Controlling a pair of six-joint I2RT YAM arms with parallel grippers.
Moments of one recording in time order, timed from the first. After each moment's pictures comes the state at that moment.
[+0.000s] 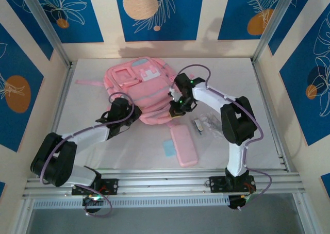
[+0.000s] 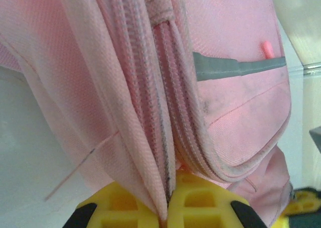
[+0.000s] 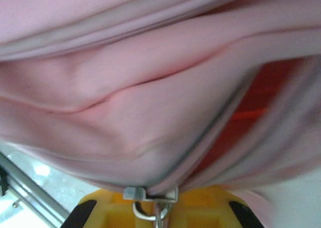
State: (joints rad) left arm -0.46 1.38 0.63 0.11 0.09 -1.01; right arm 0.48 1.94 1.48 -0.95 -0.40 0.17
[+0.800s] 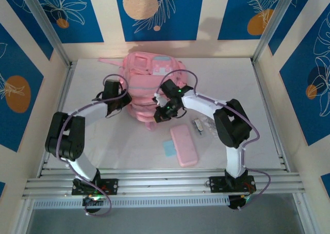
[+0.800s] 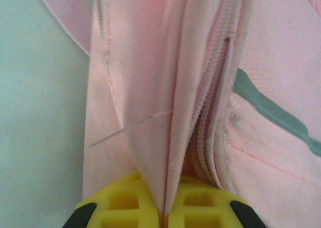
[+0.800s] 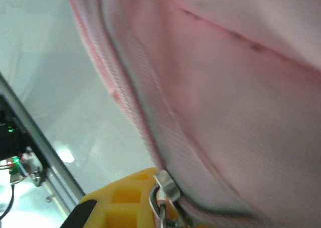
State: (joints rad) left arm -0.23 1.69 0.99 -0.06 0.14 -0.73; right arm 0.69 1.97 1.49 -0.73 -0.56 0.26
